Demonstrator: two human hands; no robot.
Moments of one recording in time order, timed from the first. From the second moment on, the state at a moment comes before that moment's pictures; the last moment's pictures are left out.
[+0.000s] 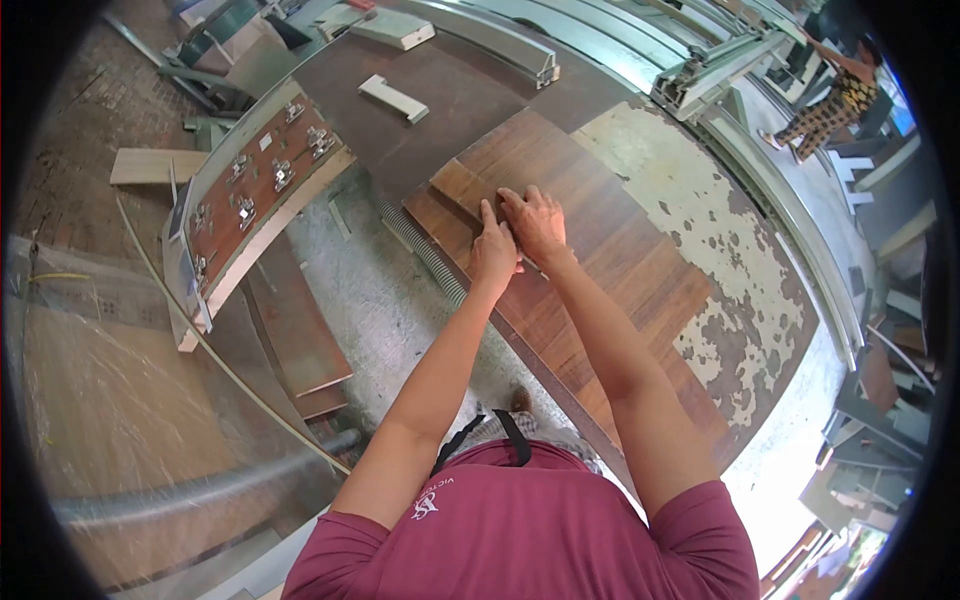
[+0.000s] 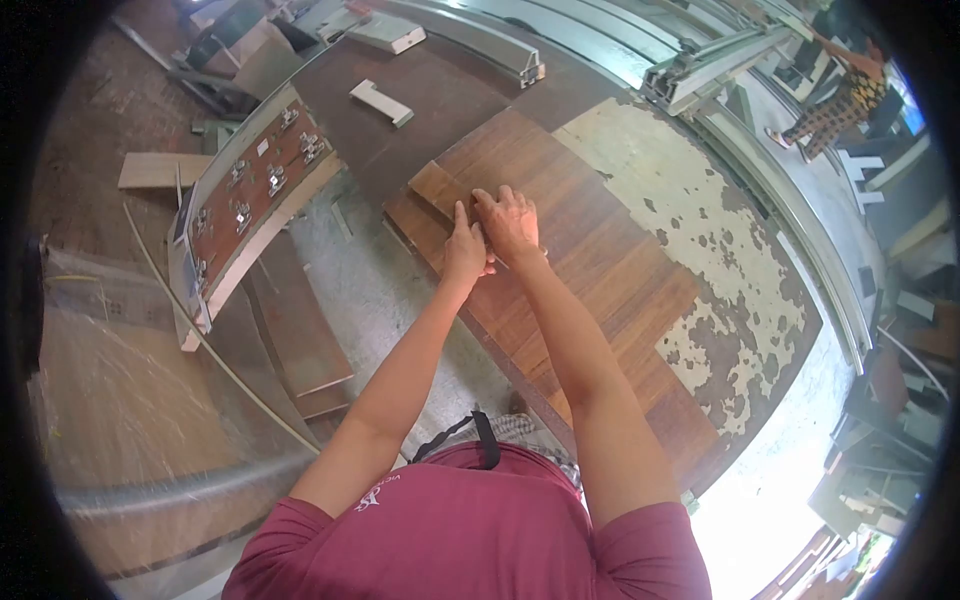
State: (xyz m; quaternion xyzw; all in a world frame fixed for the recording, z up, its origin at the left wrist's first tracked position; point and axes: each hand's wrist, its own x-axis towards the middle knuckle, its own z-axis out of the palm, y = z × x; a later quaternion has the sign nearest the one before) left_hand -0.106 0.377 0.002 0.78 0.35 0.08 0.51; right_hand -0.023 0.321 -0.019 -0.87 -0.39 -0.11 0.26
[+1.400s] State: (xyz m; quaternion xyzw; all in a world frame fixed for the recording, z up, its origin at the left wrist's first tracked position) left_hand -0.267 -0.043 -0.011 0.84 0.30 0.06 0.44; right_hand -0.226 -0.172 0.009 -0.92 -0.32 -0.01 0.23
